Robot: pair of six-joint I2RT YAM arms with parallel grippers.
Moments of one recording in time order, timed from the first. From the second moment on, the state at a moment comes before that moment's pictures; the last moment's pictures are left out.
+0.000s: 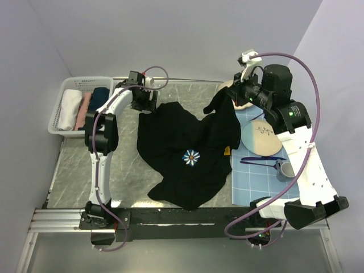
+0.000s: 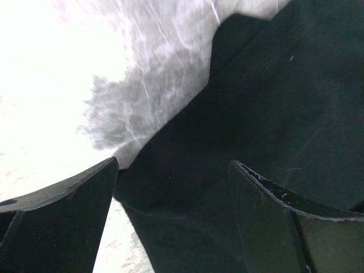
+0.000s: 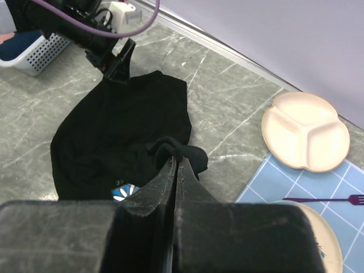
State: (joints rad) left arm -0.21 2.32 2.02 -0.70 0.19 -0.03; right arm 0.30 1.27 1.66 -0.71 -0.25 -0.10
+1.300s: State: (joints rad) left arm -0.11 1.14 1.50 -0.52 0.32 0.11; right arm 0.15 1.47 1.79 -0.59 -0.19 -0.05
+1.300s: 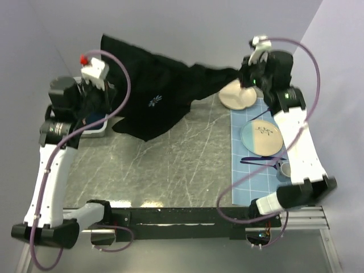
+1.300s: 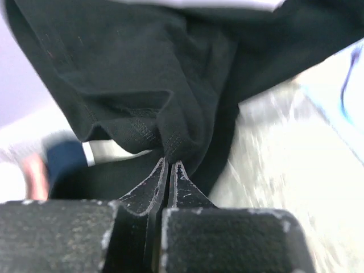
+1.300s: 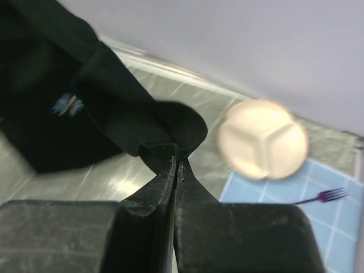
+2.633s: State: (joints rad) left arm -0.10 2.23 1.98 -0.70 0.11 -0.11; right arm 0.17 1.42 1.34 -0.63 -0.26 -0.11
